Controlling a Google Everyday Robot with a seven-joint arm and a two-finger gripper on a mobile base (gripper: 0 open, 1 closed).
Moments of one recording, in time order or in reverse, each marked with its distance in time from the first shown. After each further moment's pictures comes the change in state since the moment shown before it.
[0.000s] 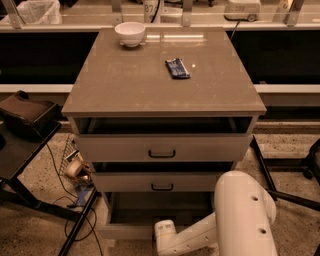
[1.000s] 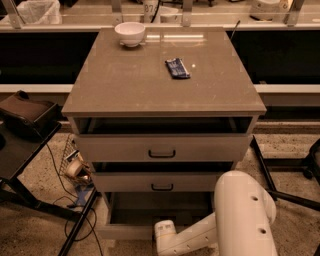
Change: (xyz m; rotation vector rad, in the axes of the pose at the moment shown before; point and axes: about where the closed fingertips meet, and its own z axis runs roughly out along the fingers) arm 0.000 0.000 0.000 0.000 0.000 0.000
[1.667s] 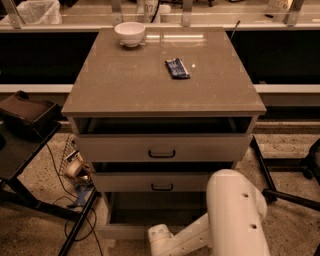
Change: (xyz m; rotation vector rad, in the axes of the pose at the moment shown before) arm -0.004 0.004 -0.001 0.029 0.052 -0.029
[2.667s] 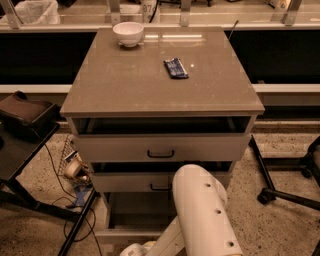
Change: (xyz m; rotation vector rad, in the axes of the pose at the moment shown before) arm -0.070 0.060 -0.031 0.076 0.058 -0.154
